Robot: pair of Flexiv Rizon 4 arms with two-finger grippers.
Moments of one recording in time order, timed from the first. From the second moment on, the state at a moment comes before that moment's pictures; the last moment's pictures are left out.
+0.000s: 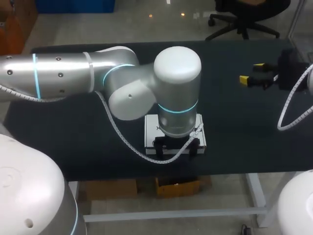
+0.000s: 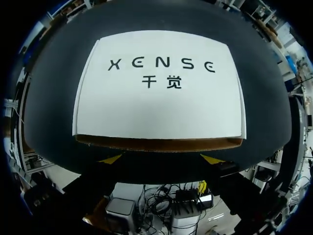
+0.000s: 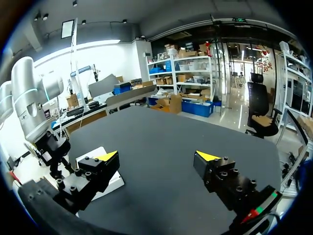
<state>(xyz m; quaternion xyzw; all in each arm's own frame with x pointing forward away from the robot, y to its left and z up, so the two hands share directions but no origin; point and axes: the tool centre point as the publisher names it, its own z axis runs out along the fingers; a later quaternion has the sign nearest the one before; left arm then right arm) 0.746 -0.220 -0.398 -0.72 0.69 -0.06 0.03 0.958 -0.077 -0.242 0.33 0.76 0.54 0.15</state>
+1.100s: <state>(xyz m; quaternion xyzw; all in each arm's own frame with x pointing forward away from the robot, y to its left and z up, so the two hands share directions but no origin) 0.831 -0.193 -0.399 -0.73 0.68 -0.05 0.03 0.958 -0.076 -0.242 0.33 0.76 0.54 0.15</state>
